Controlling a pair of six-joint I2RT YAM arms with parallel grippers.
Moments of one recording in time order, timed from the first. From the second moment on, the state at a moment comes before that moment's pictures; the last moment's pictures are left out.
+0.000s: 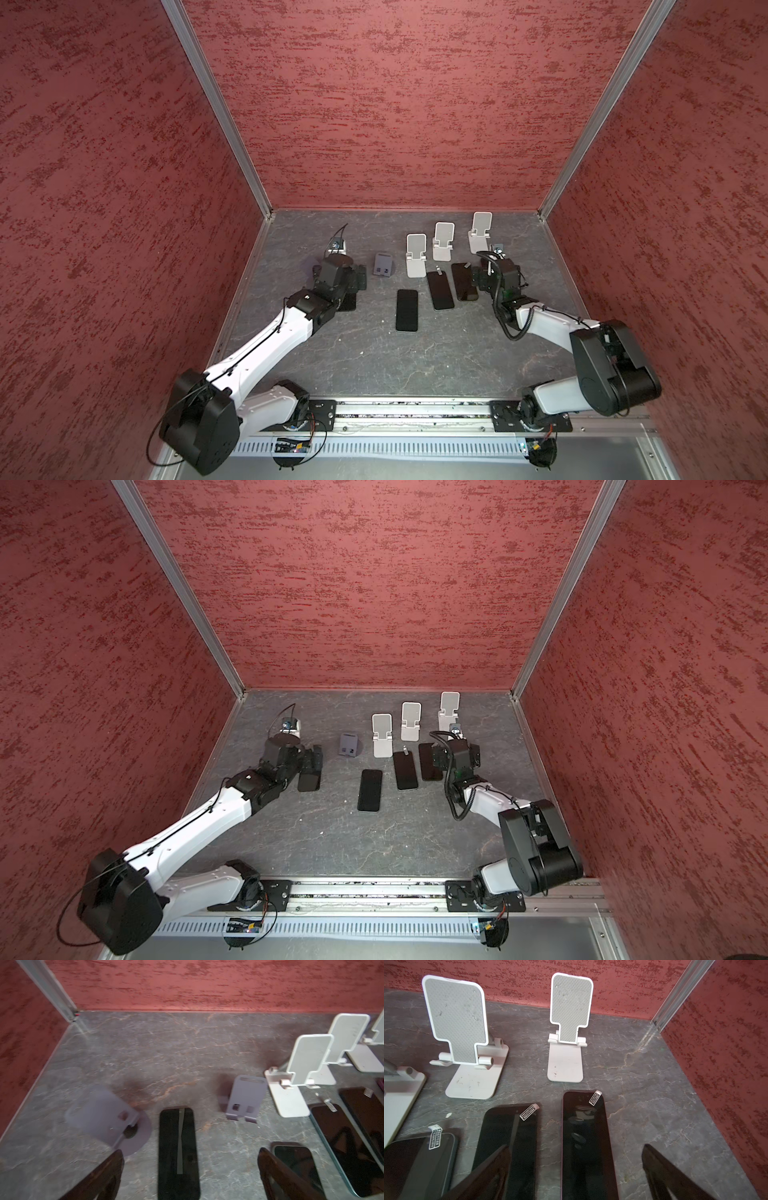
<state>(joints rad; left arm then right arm) -0.46 1.10 0.76 -0.26 -0.39 -0.29 0.25 1.44 0.56 0.41 0.38 0.01</state>
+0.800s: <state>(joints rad) -0.22 0.72 0.37 -0.08 -0.31 -0.24 -0.02 1.52 0.46 0.78 0.14 0.01</state>
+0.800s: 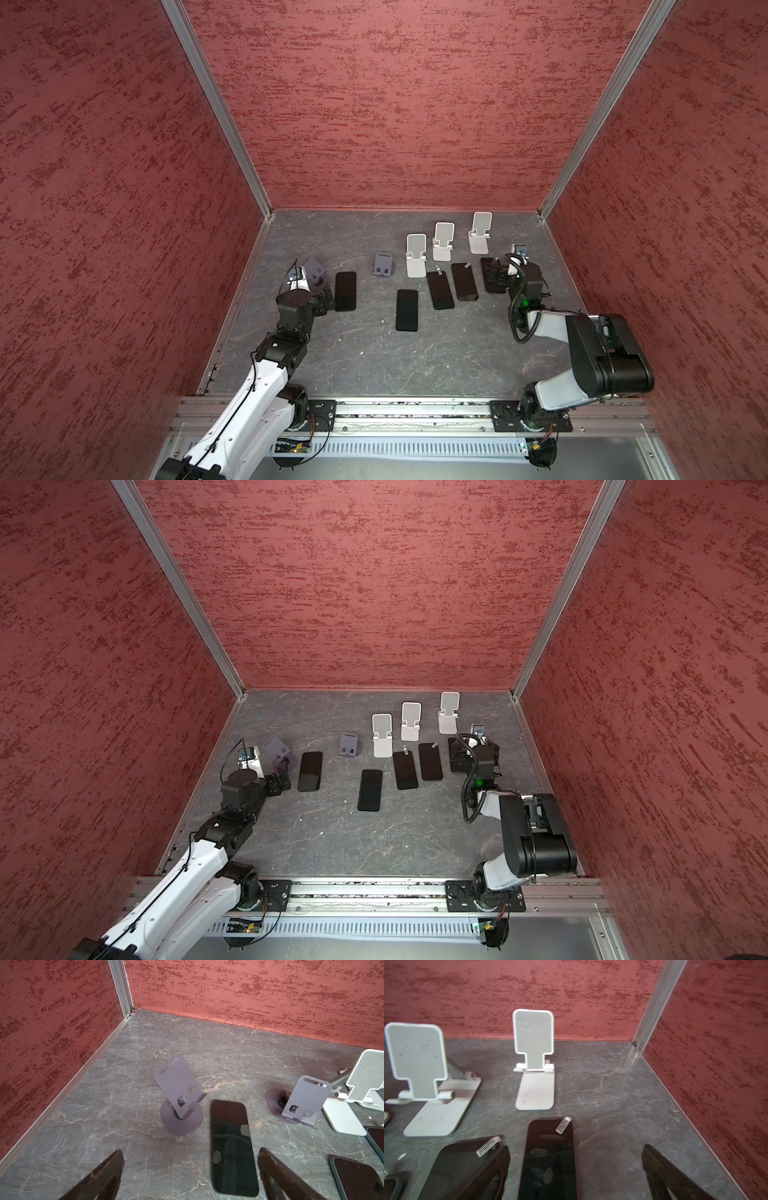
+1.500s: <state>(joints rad) 0.05 0.94 0.14 0.49 -0.21 -0.16 -0.07 1.55 0.26 1.13 0.07 0.10</state>
